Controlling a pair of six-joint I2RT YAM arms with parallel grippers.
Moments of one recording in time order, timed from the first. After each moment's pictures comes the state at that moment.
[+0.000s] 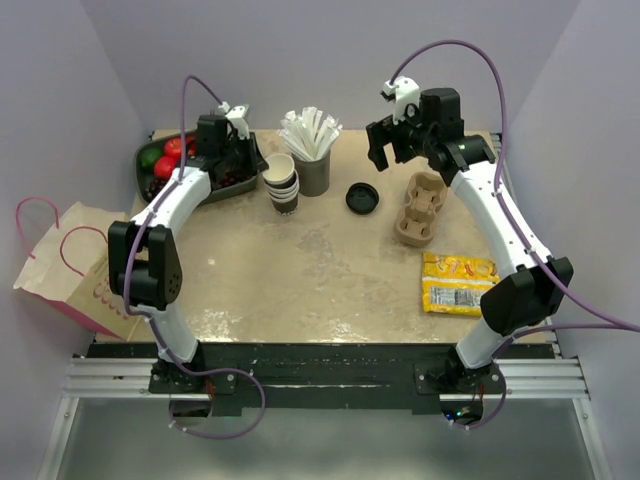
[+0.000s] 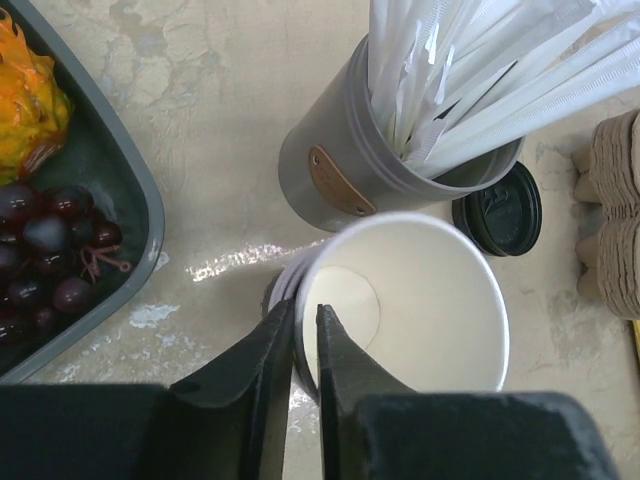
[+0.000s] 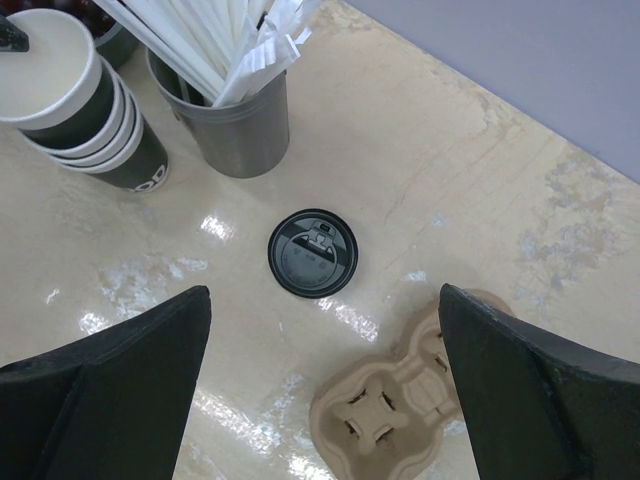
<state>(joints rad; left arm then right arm) -0.15 1.82 1.50 -0.27 0.35 -0.21 0.31 1.65 1.77 -0.63 -0.17 -0.18</state>
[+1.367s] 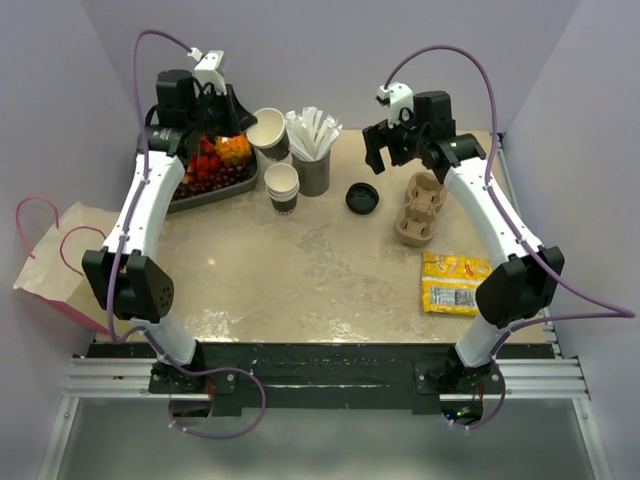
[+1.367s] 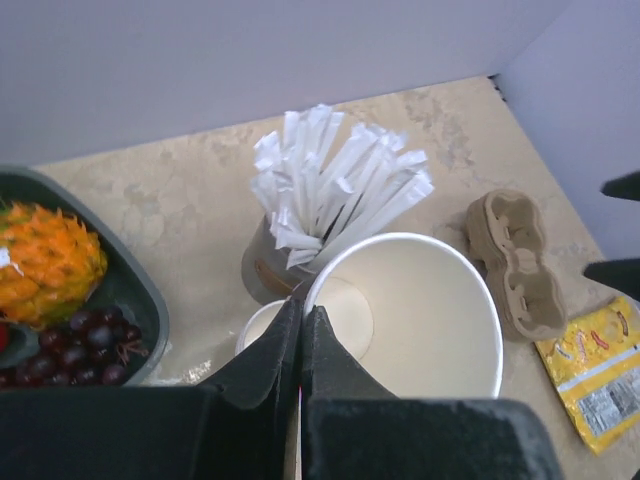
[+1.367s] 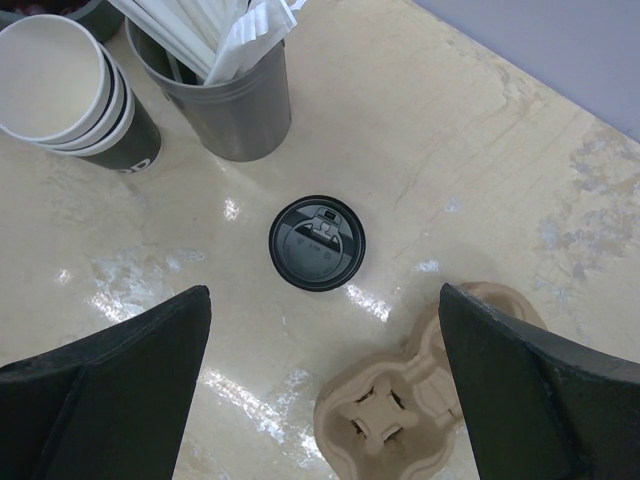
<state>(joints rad) -0.11 1.73 1.79 -0.42 0.44 -0.22 0.31 1.70 1.76 -0.63 -0.17 -0.18</state>
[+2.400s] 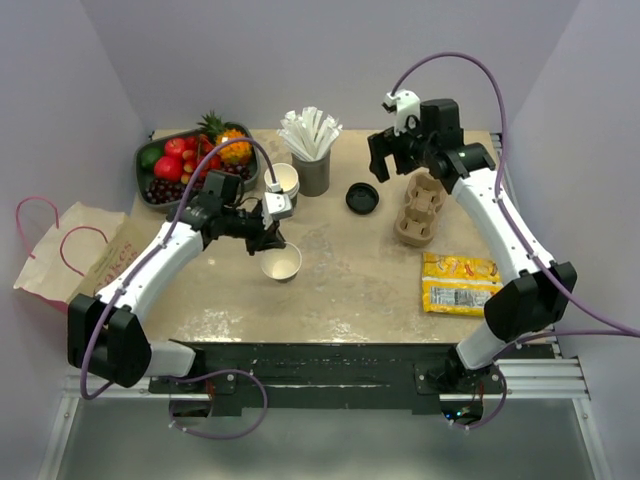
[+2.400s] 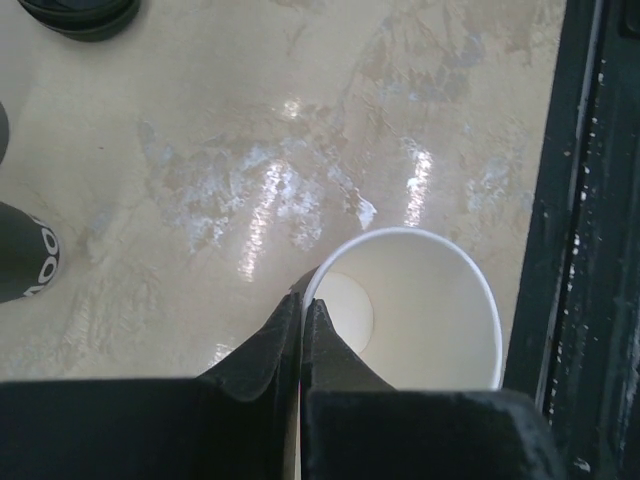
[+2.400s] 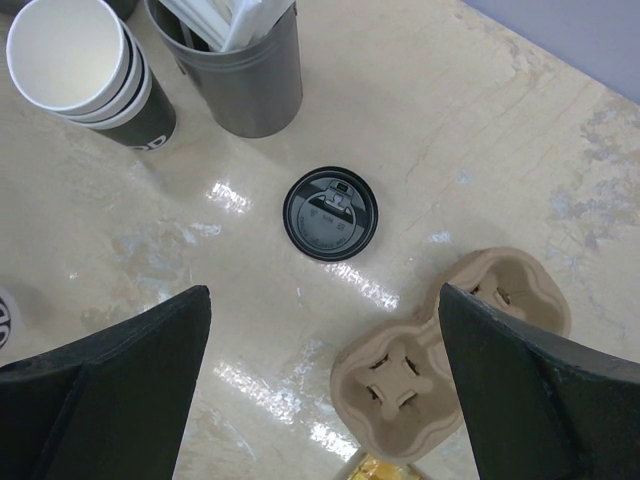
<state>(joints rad) -0.33 1.35 1.11 -0.70 0.79 0.69 0.31 1.61 1.68 -0.65 -0.17 -0.15</state>
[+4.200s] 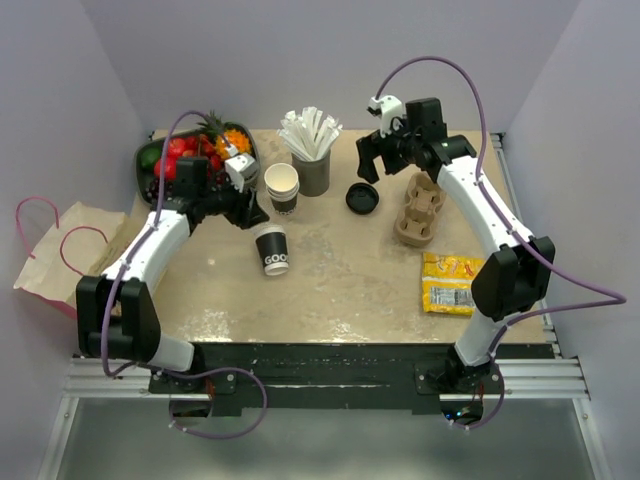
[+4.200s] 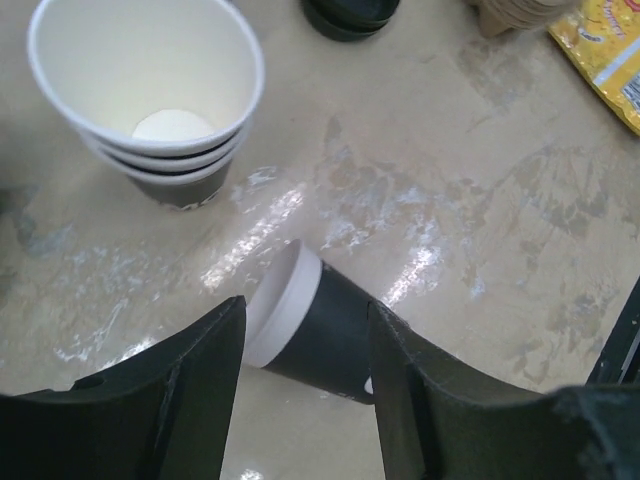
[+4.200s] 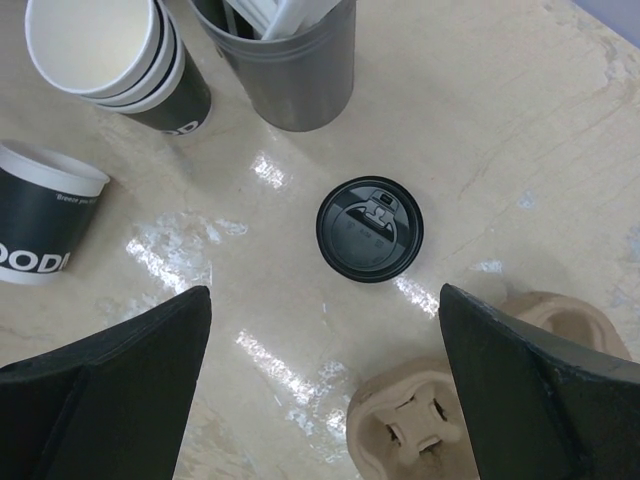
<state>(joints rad) -0.13 1.43 1.07 -0.34 0.74 0.28 0.31 1.75 1.74 -0.66 -0.29 -0.18</state>
